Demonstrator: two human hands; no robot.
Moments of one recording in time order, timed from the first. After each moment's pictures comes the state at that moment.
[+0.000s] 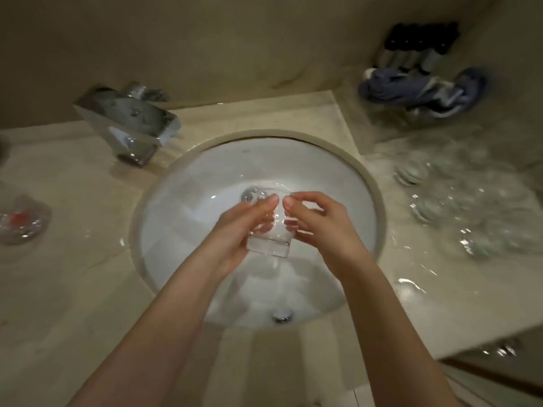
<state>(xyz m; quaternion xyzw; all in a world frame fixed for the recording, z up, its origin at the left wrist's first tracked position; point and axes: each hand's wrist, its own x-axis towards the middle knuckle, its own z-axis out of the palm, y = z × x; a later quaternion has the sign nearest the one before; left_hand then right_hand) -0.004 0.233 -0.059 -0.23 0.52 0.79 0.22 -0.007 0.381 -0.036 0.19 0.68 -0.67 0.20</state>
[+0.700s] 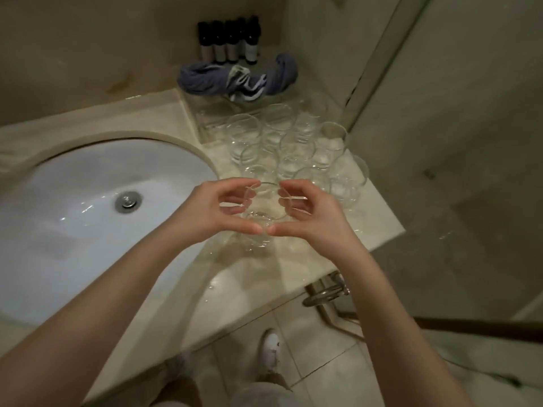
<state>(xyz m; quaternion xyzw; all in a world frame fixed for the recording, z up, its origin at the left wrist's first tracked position) 0.008 0.456 -0.013 0.10 0.77 0.58 0.24 0.056 0.650 -0.001 0.09 0.78 -0.61 0.10</state>
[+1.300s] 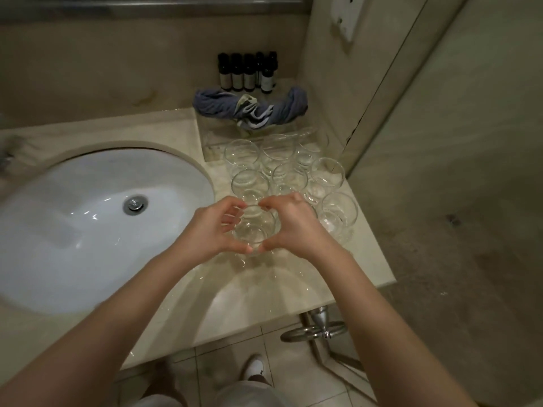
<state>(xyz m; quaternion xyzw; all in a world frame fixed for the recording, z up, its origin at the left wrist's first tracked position) 0.007 0.495 -0.036 0.01 0.84 0.52 0.15 -0.008 0.677 -0.003 -0.15 0.94 -0.25 0.16</state>
